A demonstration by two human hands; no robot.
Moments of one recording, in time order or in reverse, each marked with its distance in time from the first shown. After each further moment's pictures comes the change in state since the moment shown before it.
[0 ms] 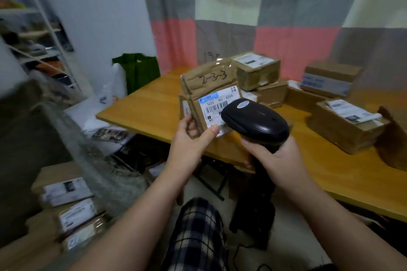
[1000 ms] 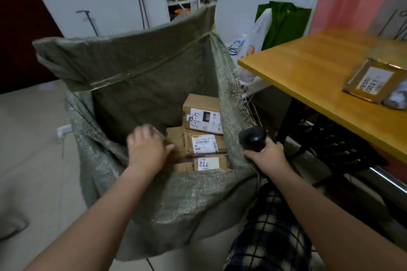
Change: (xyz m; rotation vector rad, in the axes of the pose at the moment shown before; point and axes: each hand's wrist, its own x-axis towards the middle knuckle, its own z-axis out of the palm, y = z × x) left_hand -0.117 -0.117 -0.356 1.731 0.361 -0.508; right_hand -0.005 0.132 0.298 -0.559 -0.512 0.424
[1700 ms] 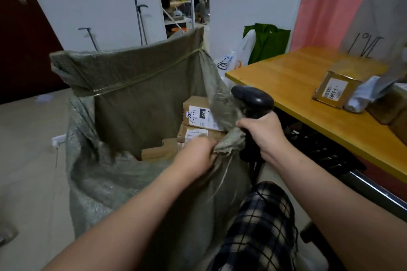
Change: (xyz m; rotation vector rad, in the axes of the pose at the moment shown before) left_hand -0.059 0.100 -0.075 -0.599 -0.051 0.455; right_hand -0.061 -0.061 -0.062 0.648 0.099 -0.289
